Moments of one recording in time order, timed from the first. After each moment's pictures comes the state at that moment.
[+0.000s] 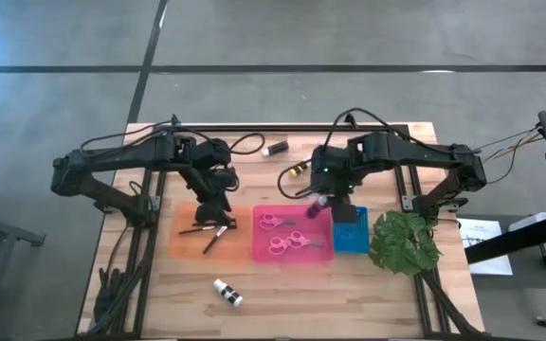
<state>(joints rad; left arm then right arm) 0.14 1.34 1.32 -1.04 0.59 -0.26 -0.03 1.59 1.70 -1.33 -0.17 -0.05</state>
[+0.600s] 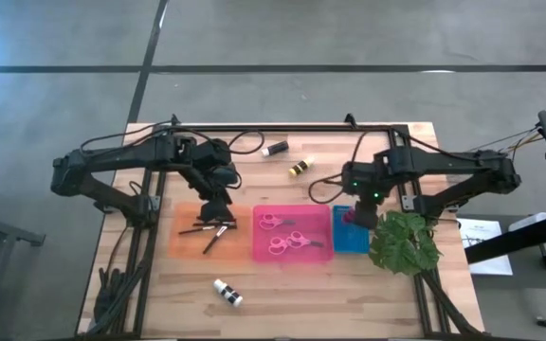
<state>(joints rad) 0.14 1.34 1.31 -1.04 0.44 -0.26 -0.02 1.29 1.25 -1.35 -0.15 0.41</state>
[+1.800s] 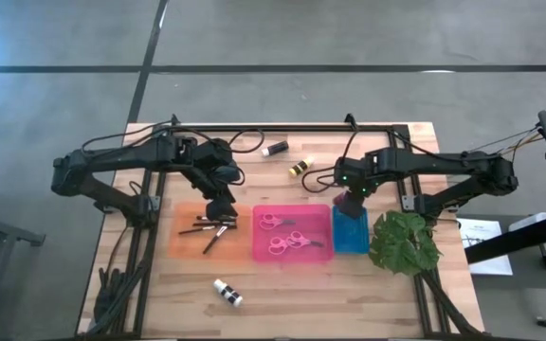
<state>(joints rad) 0.14 1.34 1.30 -0.98 0.42 -0.35 -0.14 1.31 1.06 -1.11 0.02 0.35</state>
